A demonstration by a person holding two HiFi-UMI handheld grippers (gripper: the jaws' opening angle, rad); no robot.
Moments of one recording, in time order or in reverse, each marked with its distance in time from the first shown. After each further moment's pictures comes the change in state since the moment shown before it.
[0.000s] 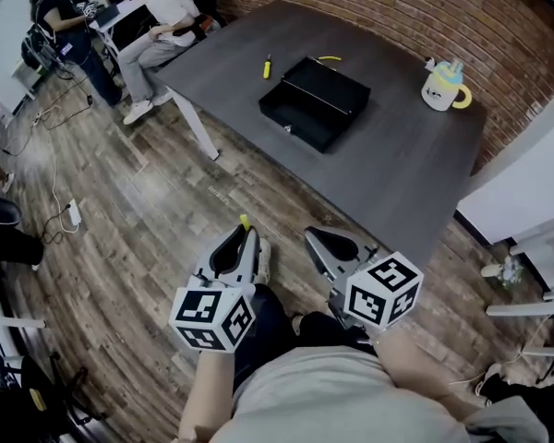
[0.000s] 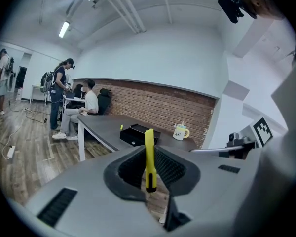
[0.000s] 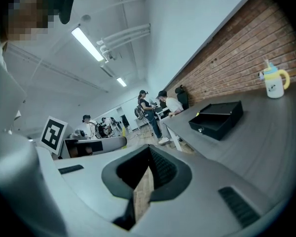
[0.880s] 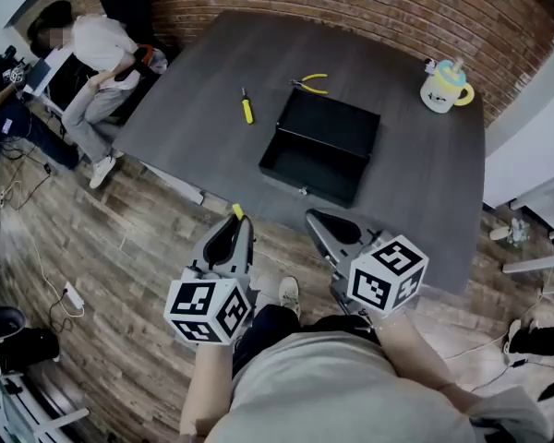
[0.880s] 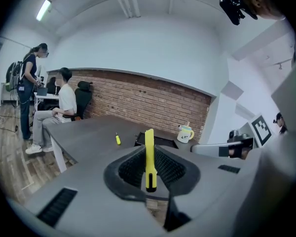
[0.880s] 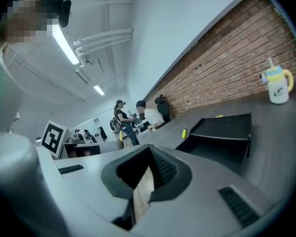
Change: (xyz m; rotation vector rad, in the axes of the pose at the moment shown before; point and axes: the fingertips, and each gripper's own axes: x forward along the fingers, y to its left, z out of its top) left arm 0.211 0.132 0.090 0.070 0.088 -0.244; right arm 0.179 -0.116 0.113 0.082 -0.148 -0.232
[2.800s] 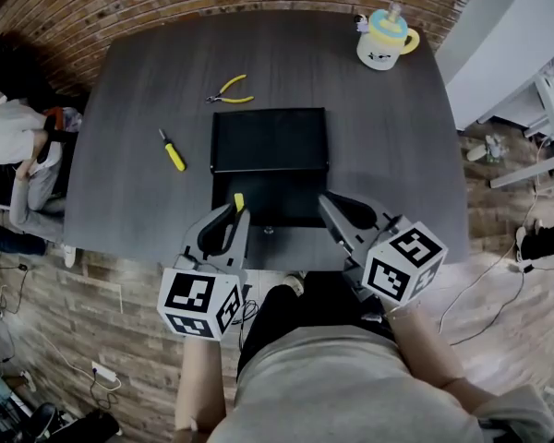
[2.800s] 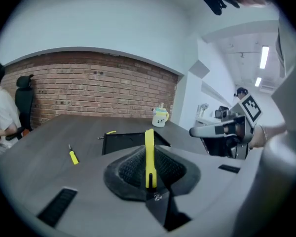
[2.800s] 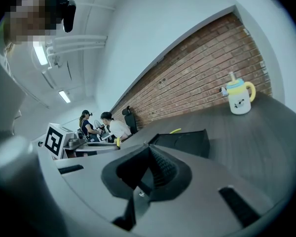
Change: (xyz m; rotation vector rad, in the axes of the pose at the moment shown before) left arm 0.165 -0.041 -0.003 0.271 0.227 -0.437; right arm -0.017 -0.132 0.043 0.109 -0.136 -0.359
